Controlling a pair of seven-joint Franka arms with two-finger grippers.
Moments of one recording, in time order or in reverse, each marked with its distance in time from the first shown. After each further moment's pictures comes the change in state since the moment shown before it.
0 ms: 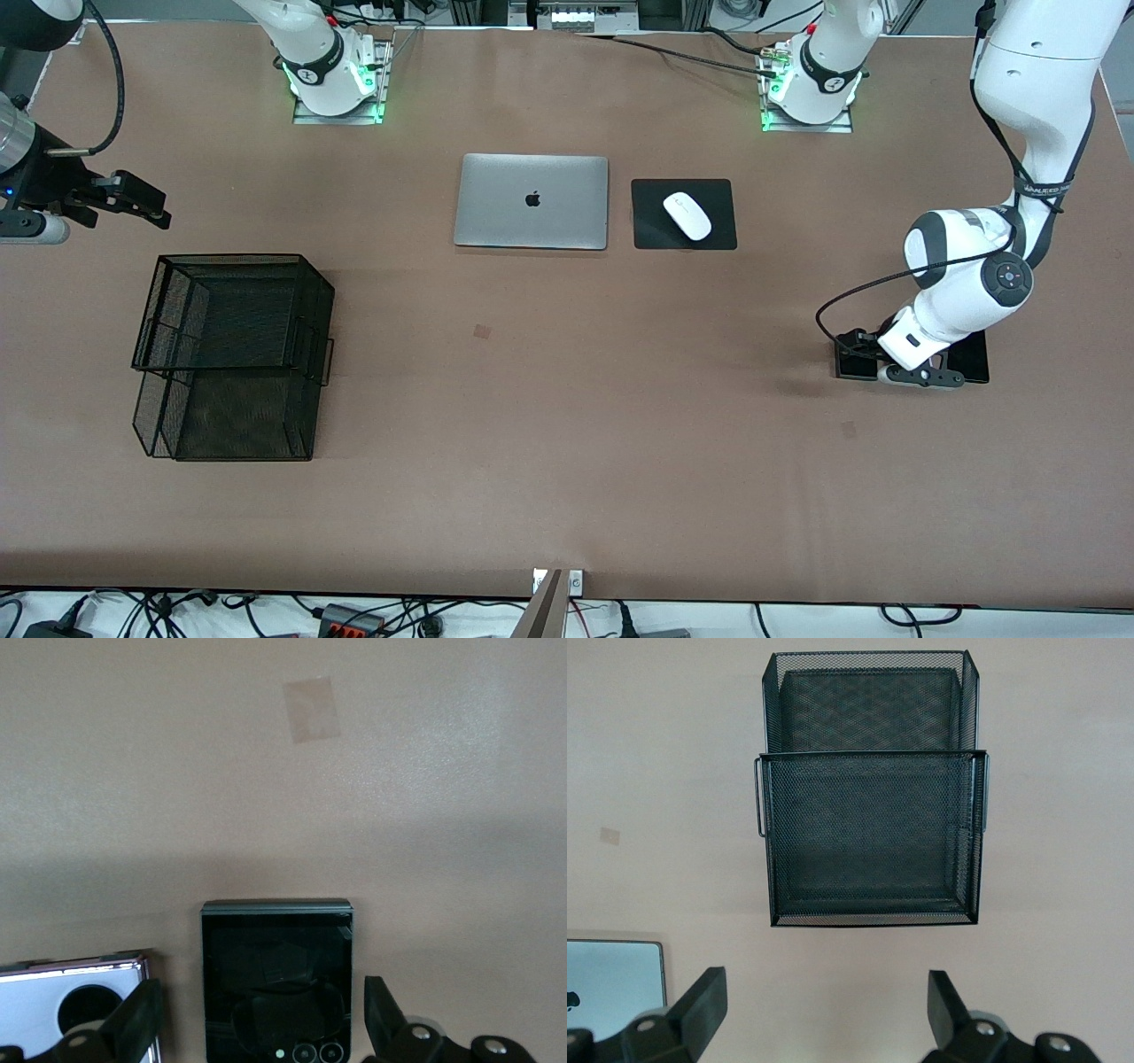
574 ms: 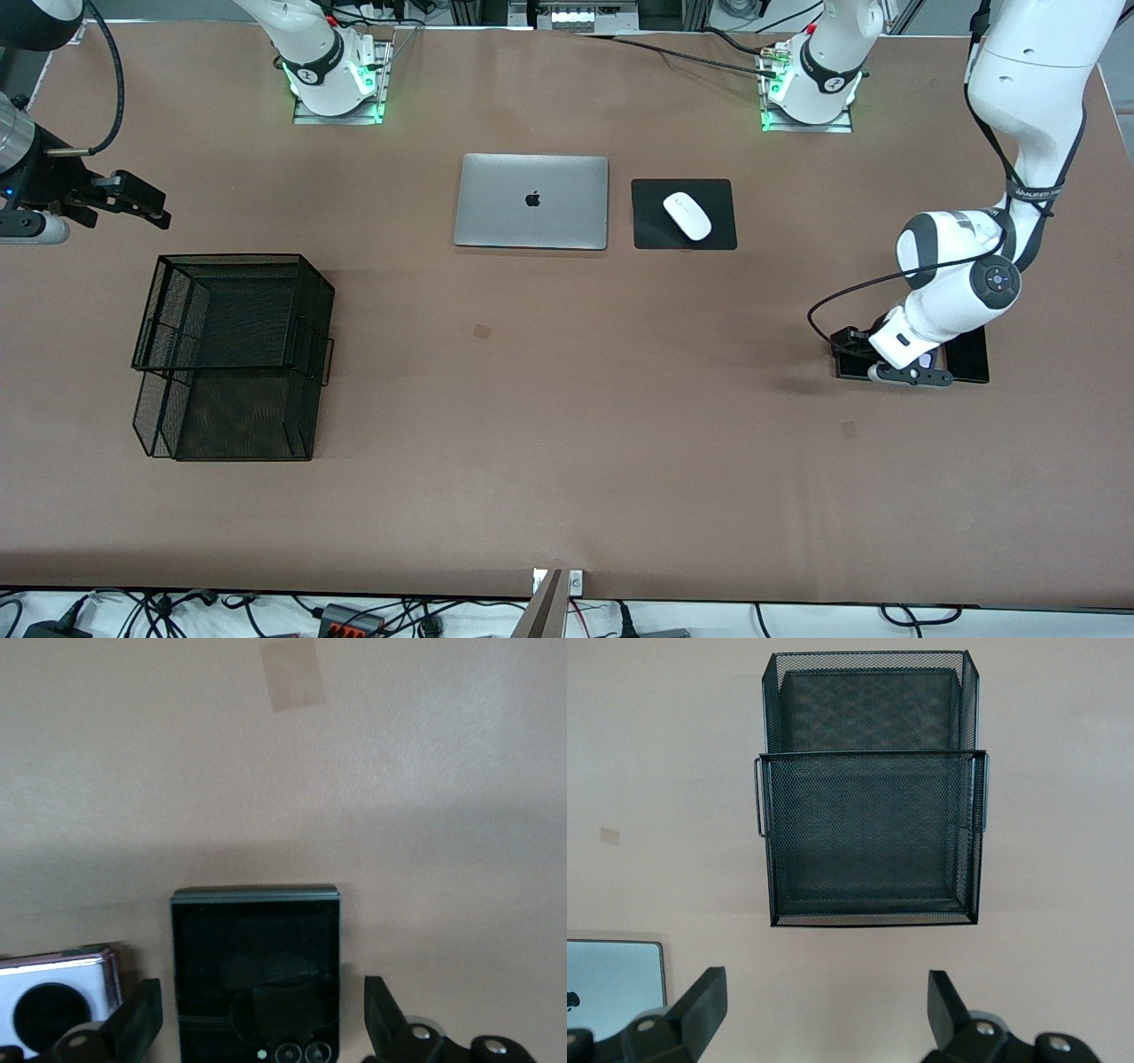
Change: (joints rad) left arm -0.008 0.027 -0.001 -0.005 0.000 0.000 0.001; right arm 0.000 0.000 0.000 0.000 0.000 0.000 0.000
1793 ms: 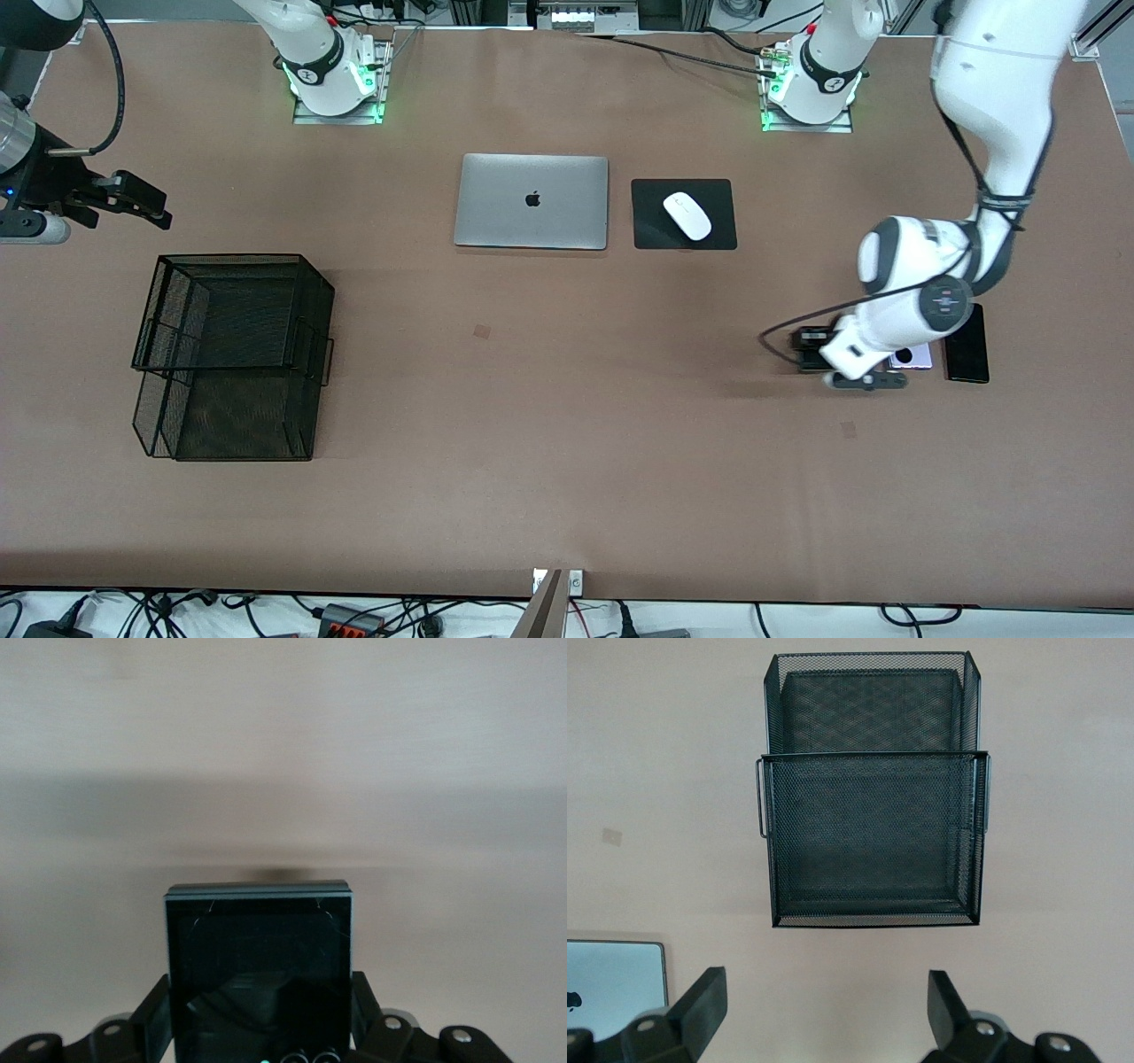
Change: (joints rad) left arm -0.231 -0.029 -0.012 0.155 -0.026 -0.305 -0.407; right arm -0.001 0.001 0.000 0.000 0.003 0.003 0.000
